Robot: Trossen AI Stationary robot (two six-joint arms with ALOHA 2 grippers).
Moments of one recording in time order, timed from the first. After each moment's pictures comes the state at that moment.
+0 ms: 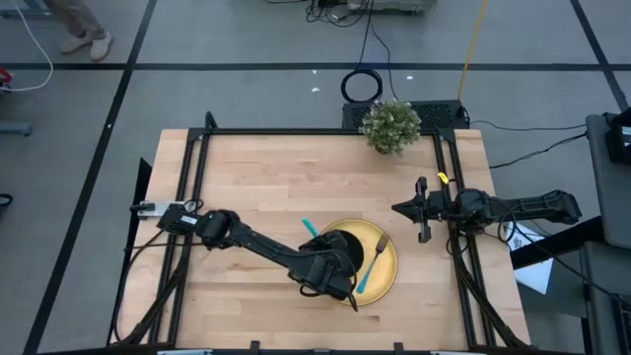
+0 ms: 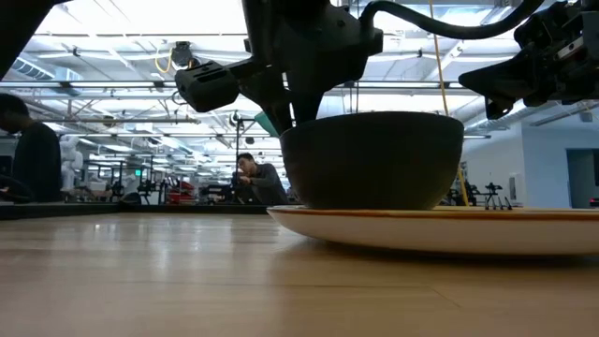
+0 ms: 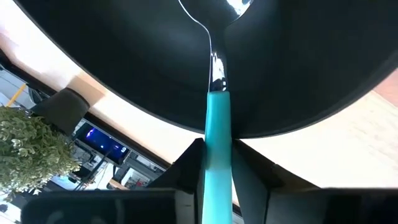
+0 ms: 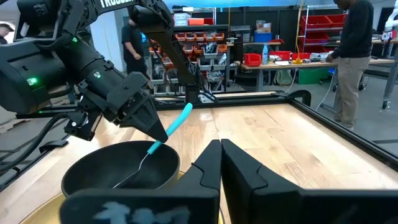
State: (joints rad) left arm -0.38 2.43 2.22 -1.52 -0.71 0.57; right arm 0.05 0.18 0.01 0.19 0.10 0.05
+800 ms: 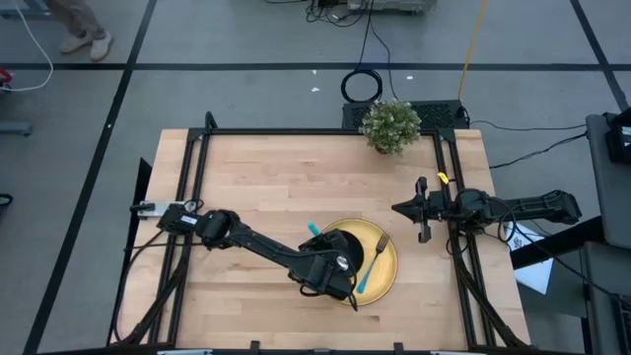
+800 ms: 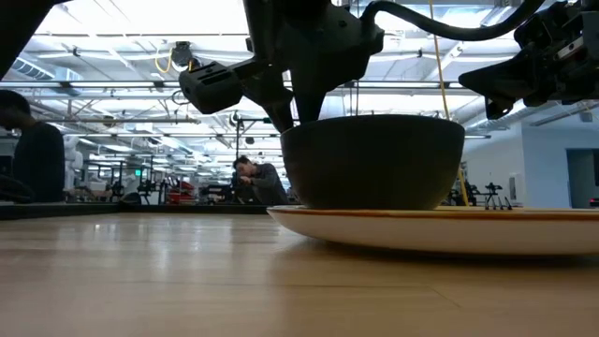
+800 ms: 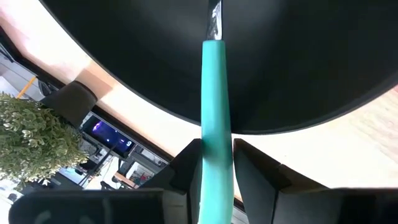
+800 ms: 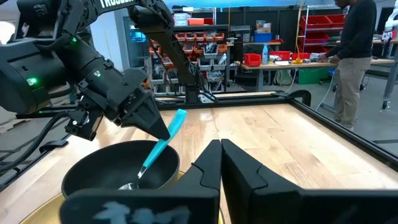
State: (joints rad) left arm -0.38 2.43 2.22 -1.52 -0.74 0.56; right arm 0.05 0.18 0.01 0.19 0.10 0.05
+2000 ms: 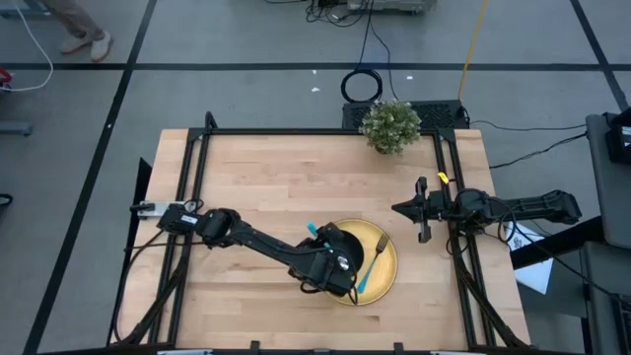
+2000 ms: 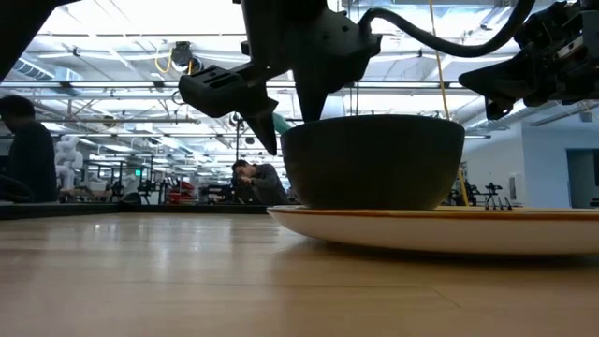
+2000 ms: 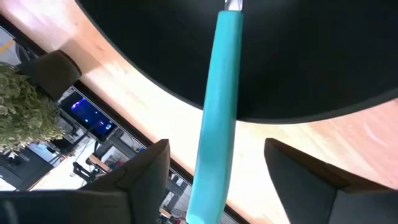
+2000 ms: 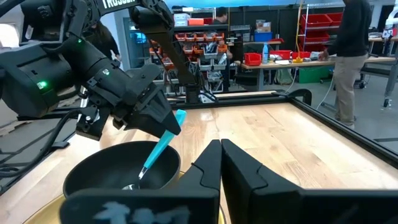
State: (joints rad) left arm -0.37 2.43 2.22 -1.57 -0.73 0.39; right arm 0.05 0.18 0.01 0.19 0.10 0.06
